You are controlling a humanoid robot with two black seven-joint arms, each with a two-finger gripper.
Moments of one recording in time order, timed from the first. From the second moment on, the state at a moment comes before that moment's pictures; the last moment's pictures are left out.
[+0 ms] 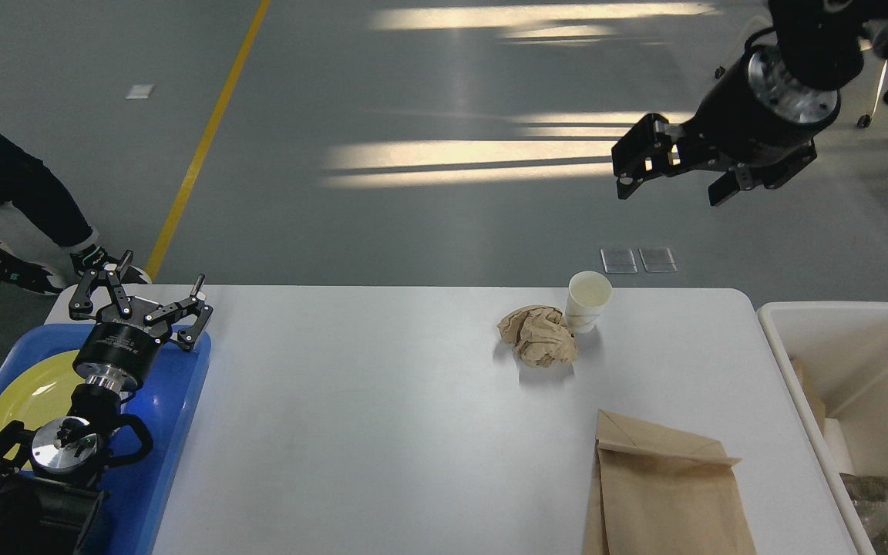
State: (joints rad) left arm -0.44 0.23 -1.29 -0.53 -0.19 -0.65 0.03; right arm 2.38 -0.34 -1.21 1.28 -0.03 0.75 -0.11
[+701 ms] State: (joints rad) left arm -0.44 0.23 -1.29 -0.53 -0.19 -0.65 0.03; right arm 2.07 -0.34 -1.15 1.24 0.04 0.54 -0.11
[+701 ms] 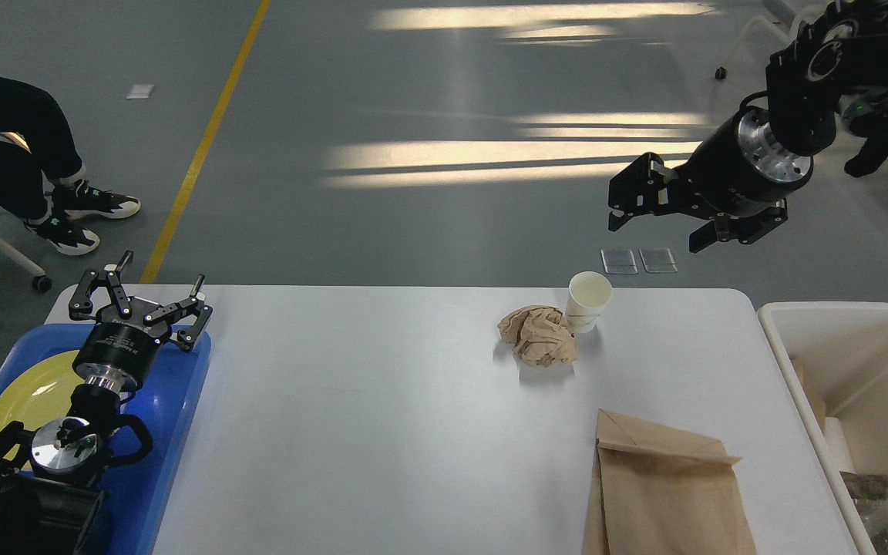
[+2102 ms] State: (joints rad) left arm -0.44 0.23 -1.29 -0.53 -0.19 -0.65 0.03; right arm 1.20 0.13 -1.05 0.47 0.01 0.10 -0.11
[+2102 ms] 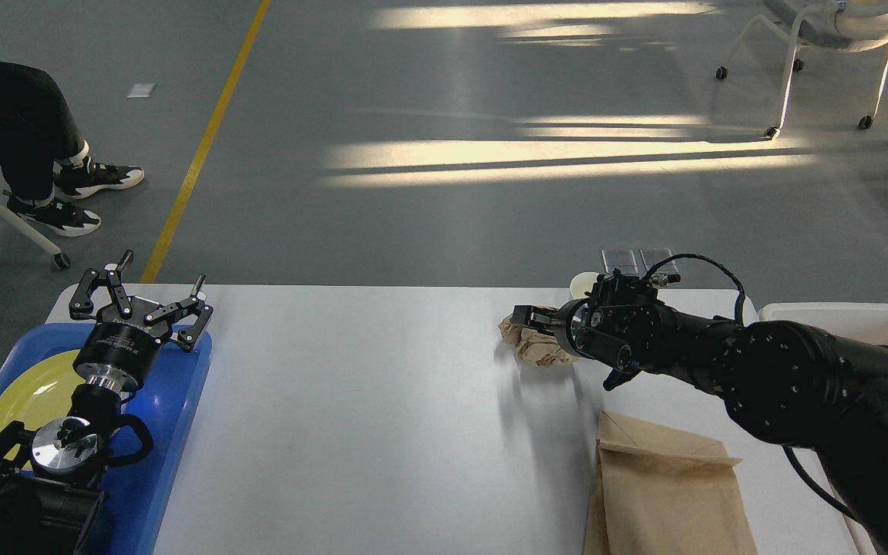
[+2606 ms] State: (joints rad) left arm -0.44 0.23 -1.29 -0.53 -0.19 -0.65 0.03; right arm 1.12 0.16 -1.06 0.42 -0.01 0.04 -0.11
